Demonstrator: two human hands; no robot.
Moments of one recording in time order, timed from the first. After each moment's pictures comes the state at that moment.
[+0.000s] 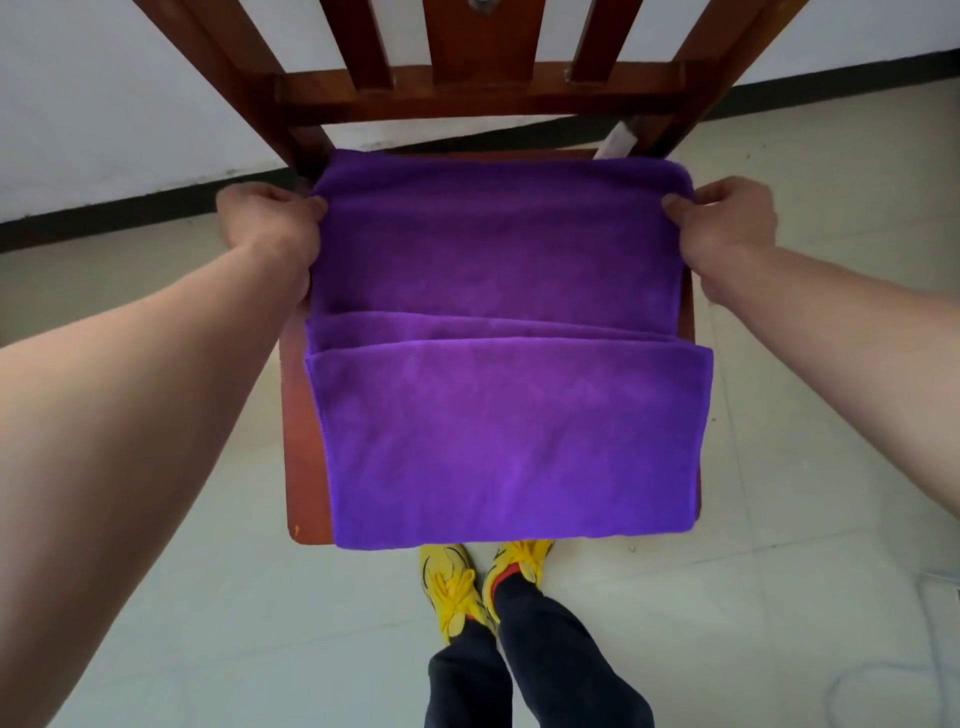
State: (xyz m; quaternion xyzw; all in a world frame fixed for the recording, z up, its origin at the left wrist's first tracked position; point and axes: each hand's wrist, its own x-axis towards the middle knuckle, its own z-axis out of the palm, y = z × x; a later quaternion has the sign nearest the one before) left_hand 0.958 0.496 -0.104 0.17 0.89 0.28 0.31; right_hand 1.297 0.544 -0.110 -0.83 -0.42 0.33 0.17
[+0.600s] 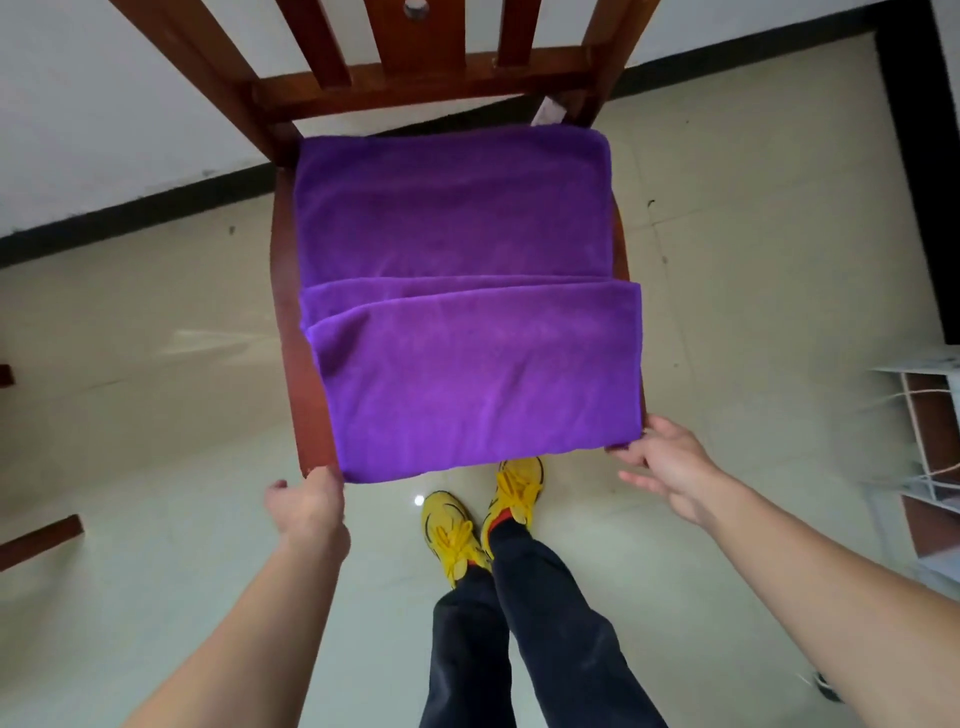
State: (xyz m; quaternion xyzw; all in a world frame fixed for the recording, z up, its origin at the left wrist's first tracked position) left_hand 1.015 0.236 -0.098 -0.14 0.89 0.21 0.38; right_hand 1.356 0.290 -0.093 -0.80 -0.11 0.59 0.08
